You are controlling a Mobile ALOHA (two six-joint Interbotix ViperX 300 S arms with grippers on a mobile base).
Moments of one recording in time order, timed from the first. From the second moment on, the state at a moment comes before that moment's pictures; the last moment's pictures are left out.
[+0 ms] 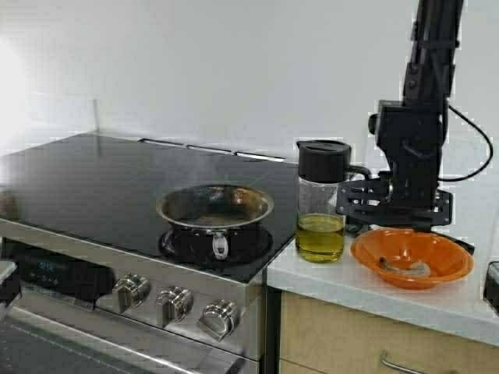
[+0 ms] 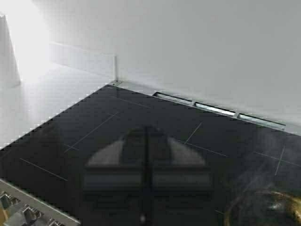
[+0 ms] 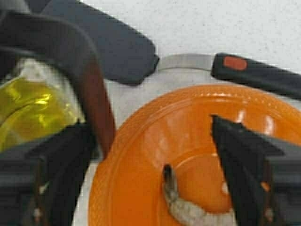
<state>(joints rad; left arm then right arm) 0.00 -0.97 1.21 0.00 -0.28 -0.01 0.52 0.69 0.82 0.61 -1.04 0.04</state>
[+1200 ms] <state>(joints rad) 0.00 -0.97 1.22 0.00 -0.28 -0.01 0.48 0.73 0.63 0.63 -0.94 -0.02</state>
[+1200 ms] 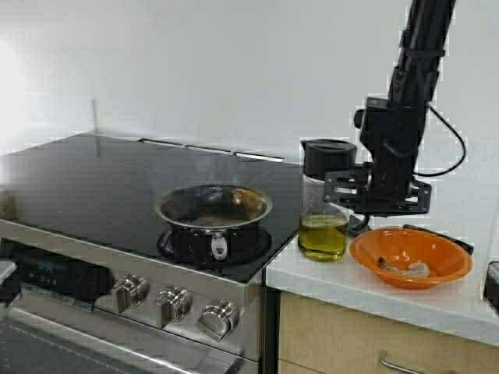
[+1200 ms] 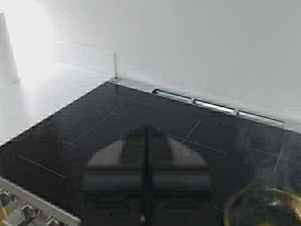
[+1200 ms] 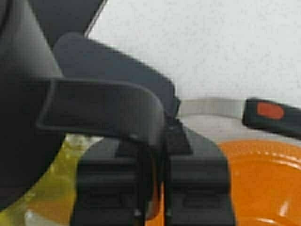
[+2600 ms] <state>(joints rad) 0.00 -0.97 1.22 0.00 -0.28 -0.03 0.59 0.54 0.37 1.18 -0.87 -1.18</state>
